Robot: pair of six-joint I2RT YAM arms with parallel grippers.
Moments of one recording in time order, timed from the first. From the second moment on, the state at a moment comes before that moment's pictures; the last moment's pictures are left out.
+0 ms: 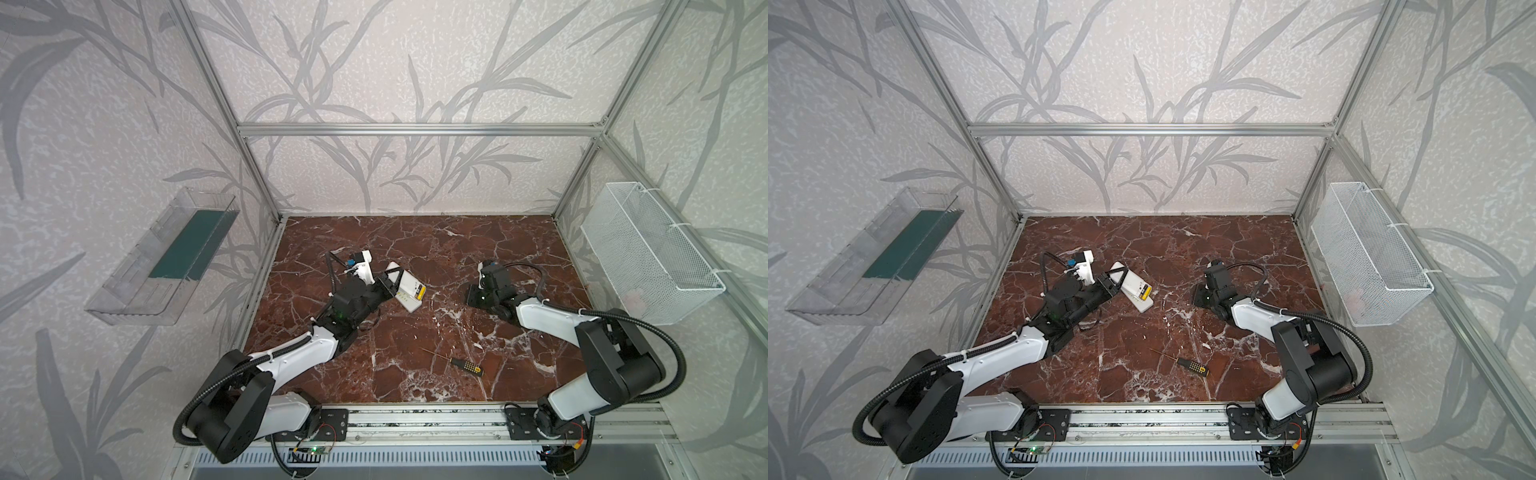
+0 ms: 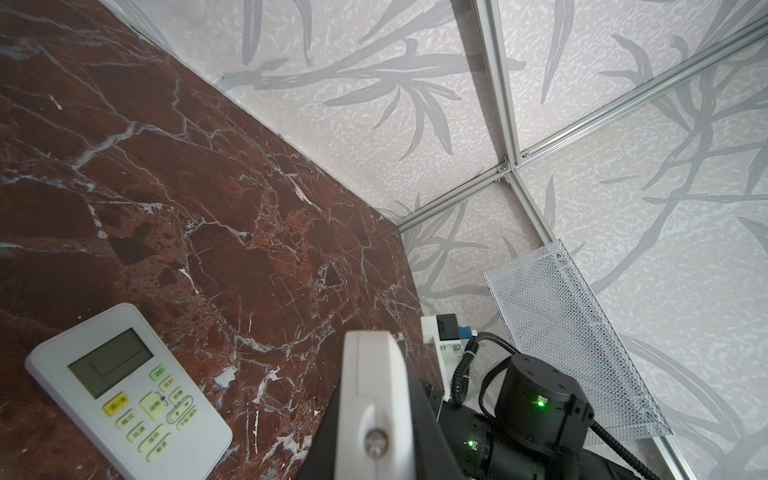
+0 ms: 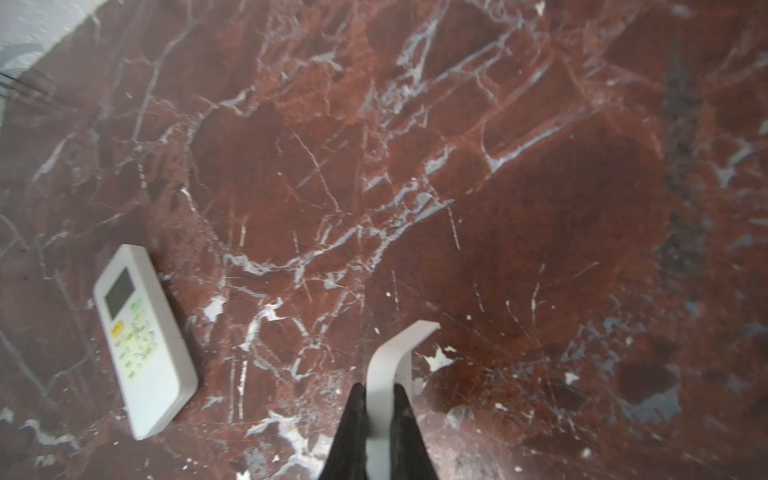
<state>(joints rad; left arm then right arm) -0.56 1.26 0.53 0.63 0.08 -0.98 0.40 1.58 0.72 0.02 -0.03 0.59</state>
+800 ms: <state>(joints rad) -0.55 1.24 0.53 0.61 0.06 -0.96 0.40 1.68 0.86 -0.06 -0.09 0.51</state>
